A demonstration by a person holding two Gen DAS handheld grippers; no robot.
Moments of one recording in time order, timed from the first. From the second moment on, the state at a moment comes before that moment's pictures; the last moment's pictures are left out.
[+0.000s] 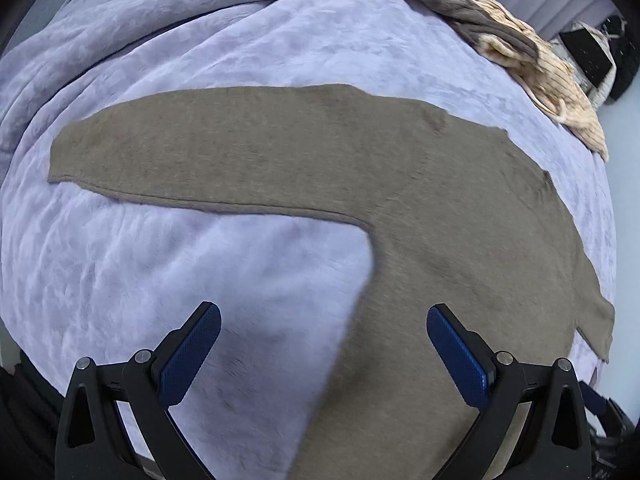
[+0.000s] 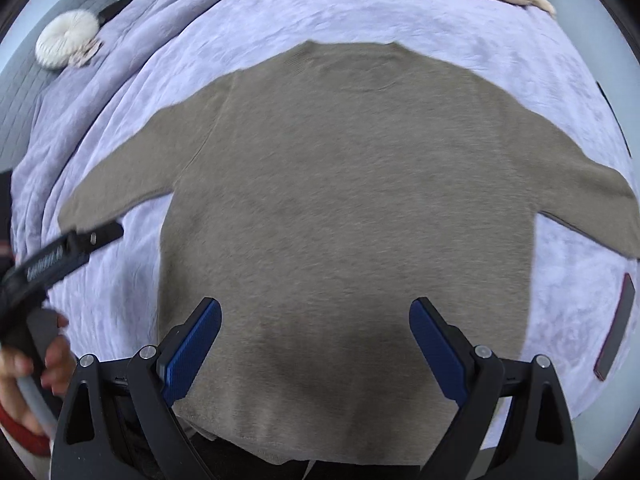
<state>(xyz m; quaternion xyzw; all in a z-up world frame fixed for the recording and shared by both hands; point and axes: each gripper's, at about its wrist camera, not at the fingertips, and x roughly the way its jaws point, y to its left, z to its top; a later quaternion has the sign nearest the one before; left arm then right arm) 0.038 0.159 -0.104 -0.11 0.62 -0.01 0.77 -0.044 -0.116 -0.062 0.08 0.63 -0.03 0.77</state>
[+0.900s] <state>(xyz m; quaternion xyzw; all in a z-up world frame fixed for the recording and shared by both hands) 0.087 0.353 -0.156 -0.31 0.46 0.09 0.83 -0.036 -0.025 -0.149 0.08 0.66 0.09 0.74</state>
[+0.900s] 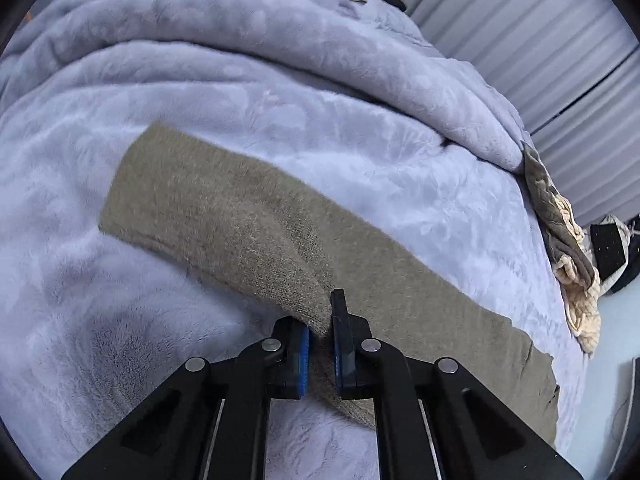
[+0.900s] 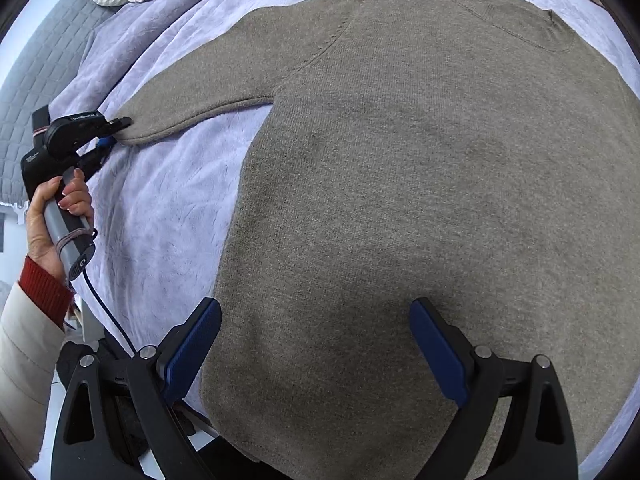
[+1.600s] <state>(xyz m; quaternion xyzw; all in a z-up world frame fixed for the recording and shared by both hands) 0.120 -0.067 -0.096 -0.03 0.46 -0.24 0.85 -0.057 -0.225 -0.112 0.16 0.58 -0.03 0.80</state>
